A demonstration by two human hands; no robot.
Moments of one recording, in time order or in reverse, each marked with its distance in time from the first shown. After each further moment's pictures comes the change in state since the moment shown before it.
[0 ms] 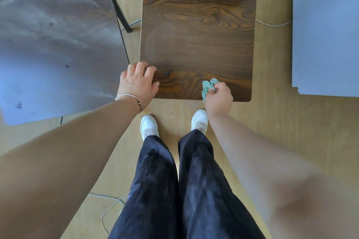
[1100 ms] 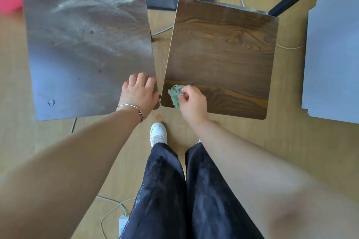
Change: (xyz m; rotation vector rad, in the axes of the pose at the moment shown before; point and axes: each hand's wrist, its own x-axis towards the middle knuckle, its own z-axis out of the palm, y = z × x) left_hand -0.026 -0.058 -0.019 -0.016 0.000 -0.120; right_hand -0.062 -0.107 0.043 0.095 -0.299 -0.452
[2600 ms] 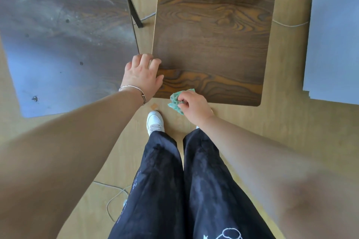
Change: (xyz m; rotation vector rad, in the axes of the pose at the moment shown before) left_hand 0.035 0.043 0.001 0.042 0.002 0.110; right_hand -0.013 0.062 -0.028 -0.177 -0.374 -0.130
